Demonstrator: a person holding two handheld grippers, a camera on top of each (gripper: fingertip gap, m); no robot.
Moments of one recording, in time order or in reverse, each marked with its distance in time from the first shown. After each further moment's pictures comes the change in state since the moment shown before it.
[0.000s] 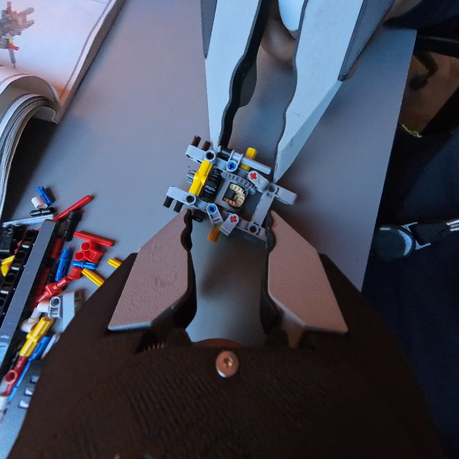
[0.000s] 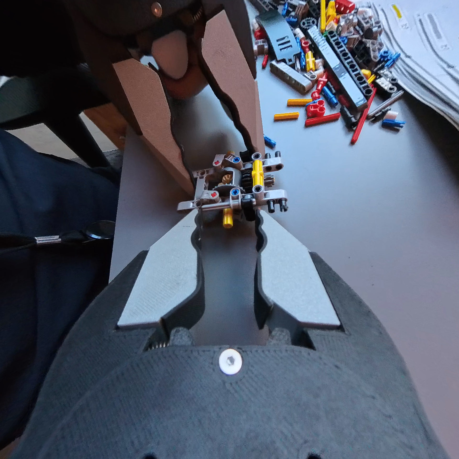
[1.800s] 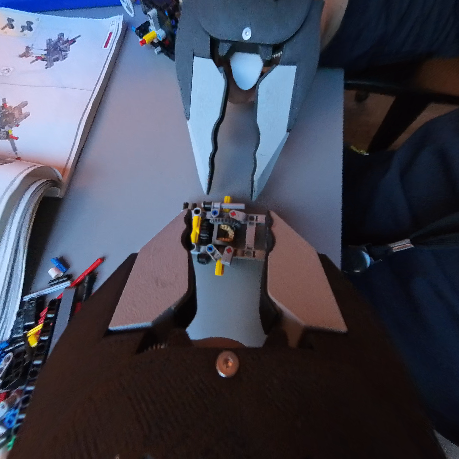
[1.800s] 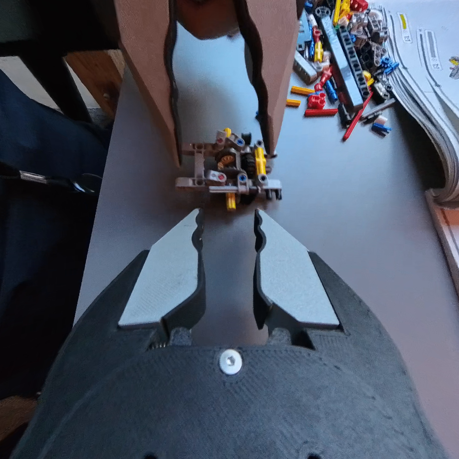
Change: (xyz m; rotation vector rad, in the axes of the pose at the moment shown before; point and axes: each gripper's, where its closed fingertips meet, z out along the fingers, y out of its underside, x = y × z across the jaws) left arm 0.009 -0.045 -0.010 0.074 0.148 0.099; right arm 0.007 0.014 -0.017 -0.068 0.019 -0.171
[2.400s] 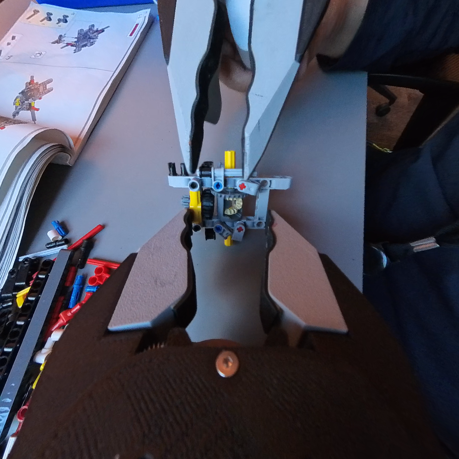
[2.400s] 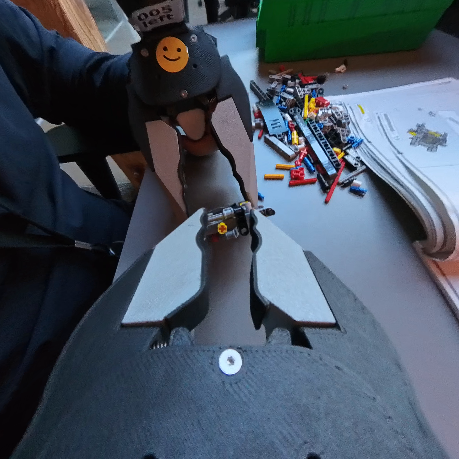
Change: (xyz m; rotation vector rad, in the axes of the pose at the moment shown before) left arm -0.007 0.028 -0.001 0.067 -0.087 -0.019; right arm 0.008 -0.057 0.000 0.262 -0.041 0.100
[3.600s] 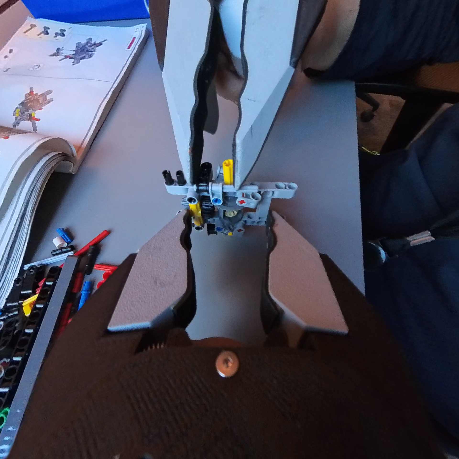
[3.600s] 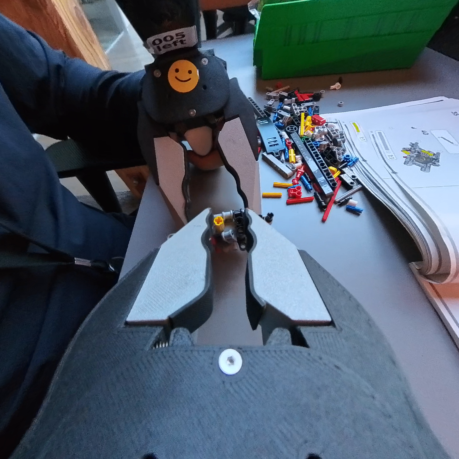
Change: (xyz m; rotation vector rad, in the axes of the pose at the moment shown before) left arm -0.004 -0.004 -0.004 0.034 0.046 0.010; right arm 0.001 -0.017 0.008 0.022 0.004 0.001
